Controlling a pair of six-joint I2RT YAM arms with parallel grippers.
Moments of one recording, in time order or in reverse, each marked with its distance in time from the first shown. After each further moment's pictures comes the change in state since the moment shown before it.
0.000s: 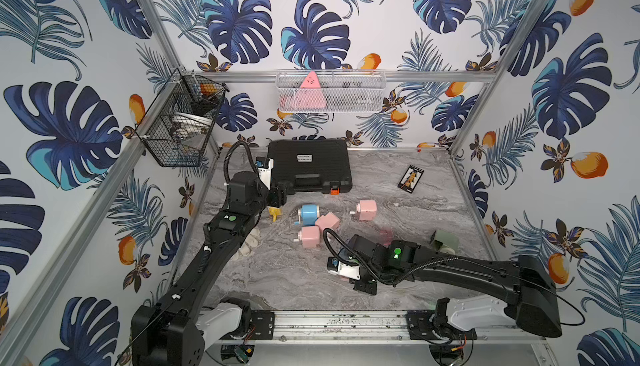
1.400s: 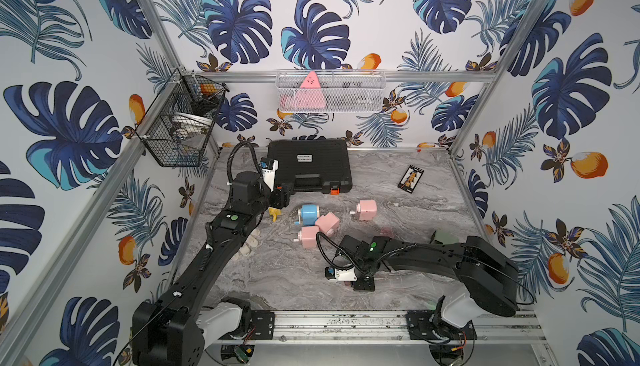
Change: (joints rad) left arm -0.019 0.014 0.000 -0.002 0.033 0.027; right arm -0.096 0.235 -0.024 0.068 -0.033 -0.253
